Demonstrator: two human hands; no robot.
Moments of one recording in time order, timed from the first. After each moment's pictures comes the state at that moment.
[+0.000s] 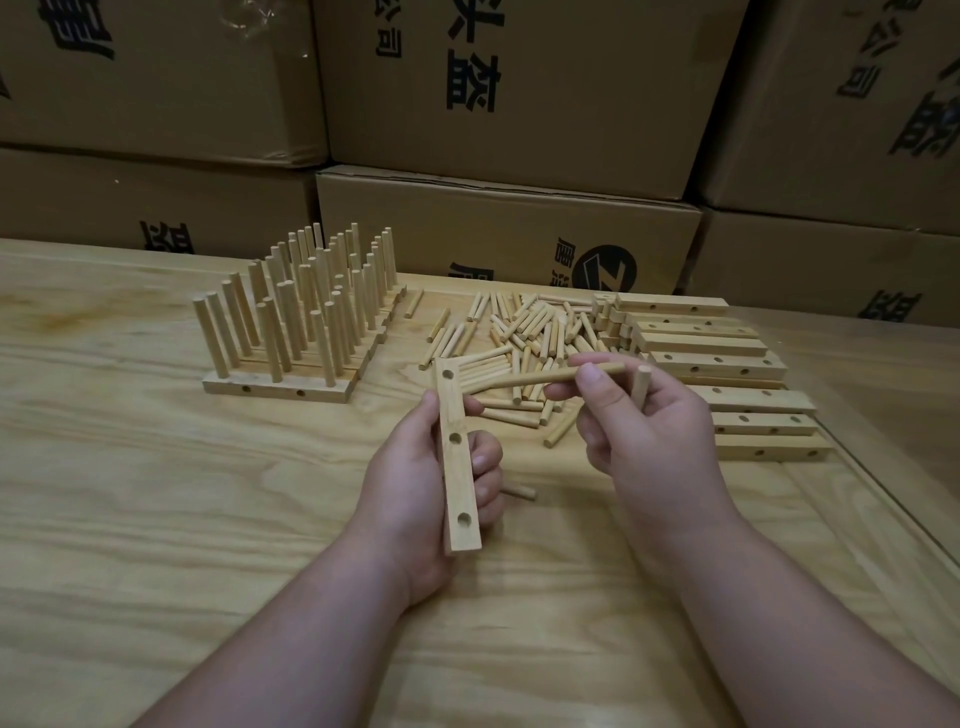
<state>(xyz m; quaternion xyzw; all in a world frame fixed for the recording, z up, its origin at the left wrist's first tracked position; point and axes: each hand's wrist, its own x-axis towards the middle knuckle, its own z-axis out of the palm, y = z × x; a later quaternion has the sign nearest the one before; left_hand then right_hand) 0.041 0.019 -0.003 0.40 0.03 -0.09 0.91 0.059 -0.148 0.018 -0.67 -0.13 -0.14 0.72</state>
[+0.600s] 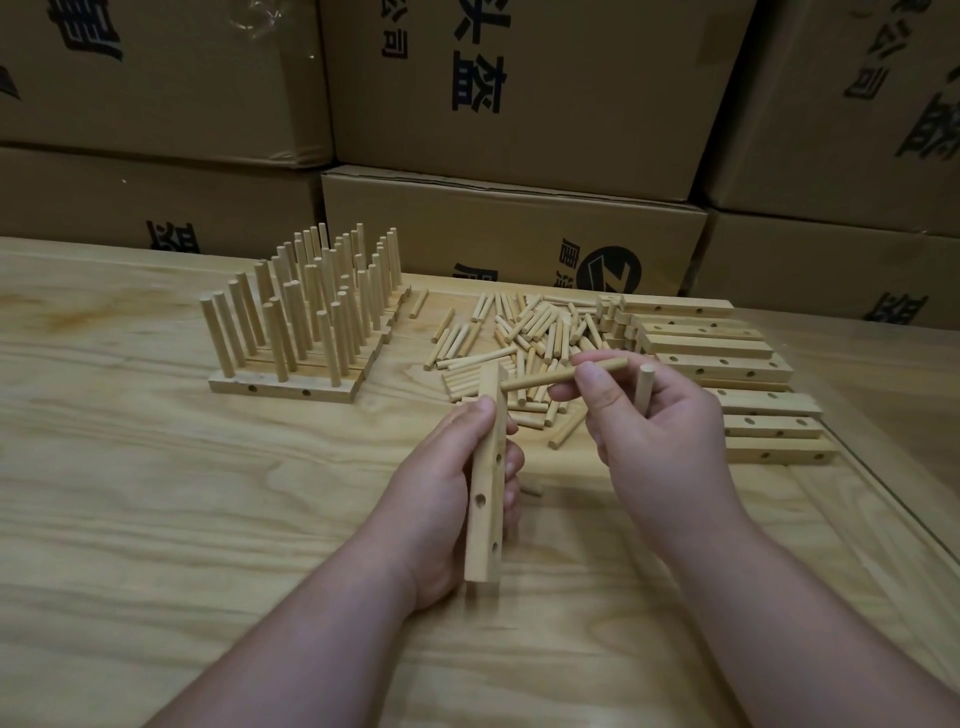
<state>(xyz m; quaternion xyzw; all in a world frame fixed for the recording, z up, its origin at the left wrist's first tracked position) 0.035 0.015 -0.003 0.48 -0.01 -0.10 0.87 0.054 -0.143 0.025 -0.72 -0.13 -0.19 0.66</state>
